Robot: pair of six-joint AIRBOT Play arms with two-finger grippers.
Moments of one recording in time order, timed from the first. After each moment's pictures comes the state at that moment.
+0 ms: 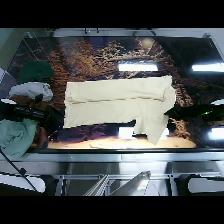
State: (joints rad) left arm 0.44 -1.72 1.01 0.79 -1.44 -1.06; right arm -0.39 -1.57 0.84 -0.71 1.07 0.90
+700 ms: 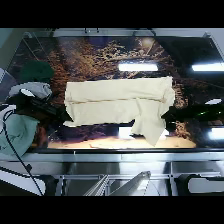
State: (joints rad) left arm 0.23 -1.77 1.13 0.89 -1.46 -1.08; right arm -0.36 -1.56 0.84 -0.72 1.15 0.88
